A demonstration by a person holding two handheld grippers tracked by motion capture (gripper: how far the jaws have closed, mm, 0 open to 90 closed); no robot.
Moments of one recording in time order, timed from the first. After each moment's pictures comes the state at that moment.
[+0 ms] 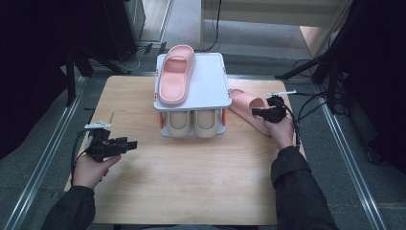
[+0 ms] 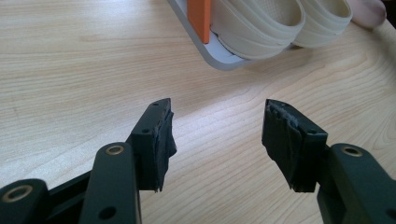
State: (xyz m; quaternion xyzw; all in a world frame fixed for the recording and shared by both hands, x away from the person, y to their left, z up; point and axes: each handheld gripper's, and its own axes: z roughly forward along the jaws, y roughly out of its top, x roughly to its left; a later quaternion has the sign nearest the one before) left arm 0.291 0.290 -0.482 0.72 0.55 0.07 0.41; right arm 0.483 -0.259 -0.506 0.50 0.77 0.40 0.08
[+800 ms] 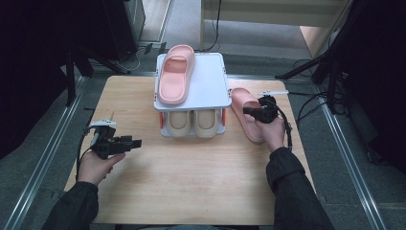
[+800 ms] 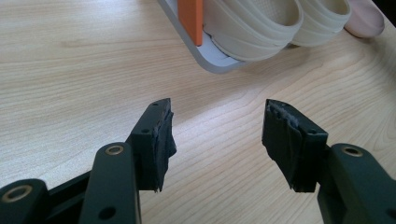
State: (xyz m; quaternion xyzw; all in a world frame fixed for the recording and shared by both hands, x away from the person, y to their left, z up) left arm 0.303 0.282 -0.487 0.74 0.54 0.05 0.41; right arm 0.470 -0.228 -0.495 0.49 0.76 0.42 0.09
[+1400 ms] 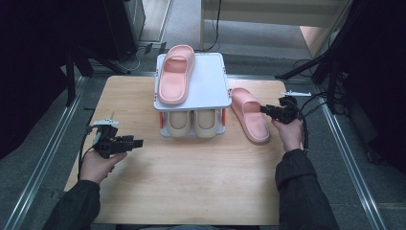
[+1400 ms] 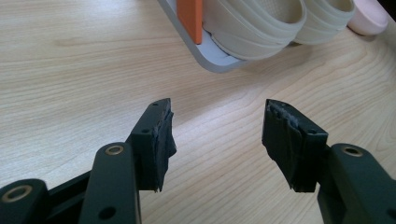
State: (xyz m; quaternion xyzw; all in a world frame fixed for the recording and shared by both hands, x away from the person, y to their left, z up) left arm 0.307 0.278 -0.490 0.74 0.54 0.05 0.40; right arm 0.469 -0.289 -0.492 0.53 0.72 0.42 0.13
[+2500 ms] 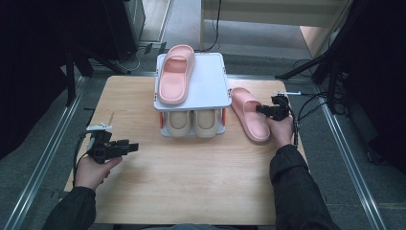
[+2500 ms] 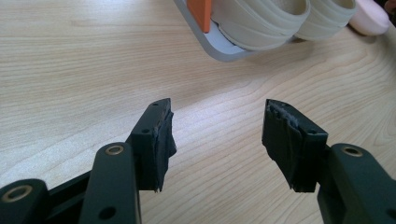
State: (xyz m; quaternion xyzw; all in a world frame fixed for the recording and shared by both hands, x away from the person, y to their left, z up) left arm 0.292 0.289 -0.493 0.73 0.55 0.05 0.41; right arm 0.501 -0.278 -0.523 0.57 0.71 0.40 0.13
